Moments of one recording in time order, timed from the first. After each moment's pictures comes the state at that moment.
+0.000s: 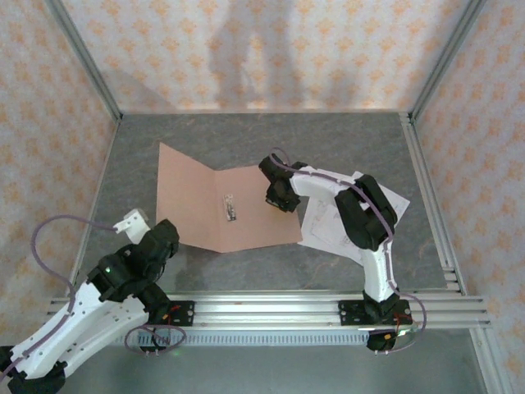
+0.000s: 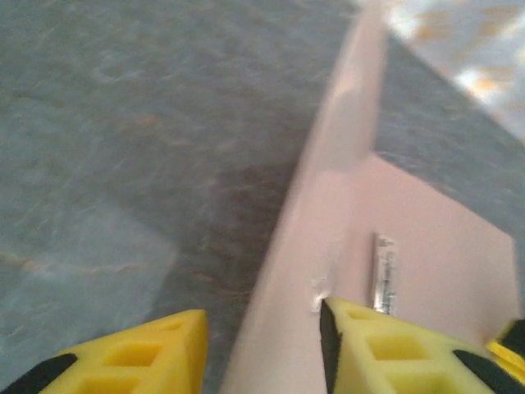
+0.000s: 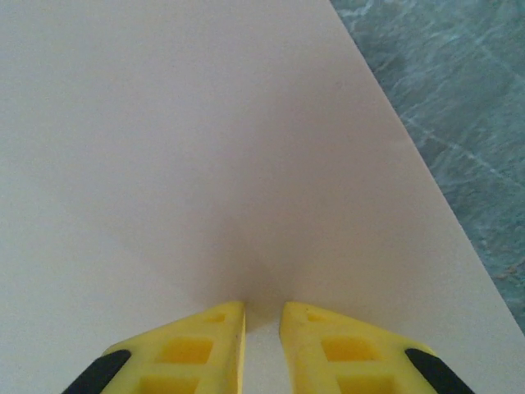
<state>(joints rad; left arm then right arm) -0.68 0.49 0.63 -1.04 -0.72 -1.21 0.67 2.04 1.43 -0.70 0.04 1.11</state>
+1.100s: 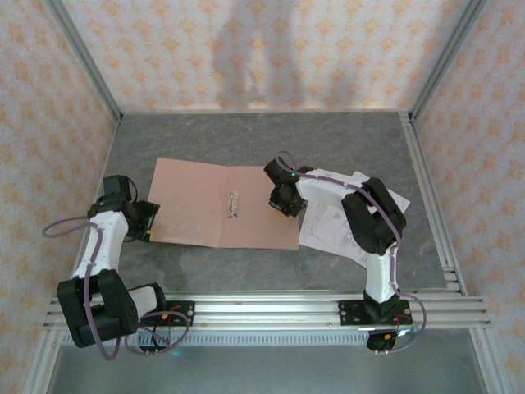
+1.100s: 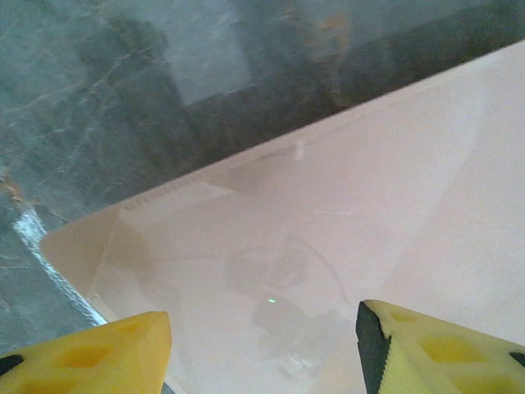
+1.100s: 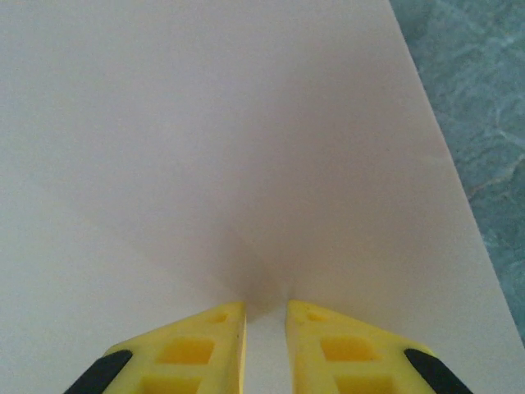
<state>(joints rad) 0.34 1.14 0.78 -0.83 0.18 -1.04 0.66 1.96 1.33 -0.65 -0.01 1.18</state>
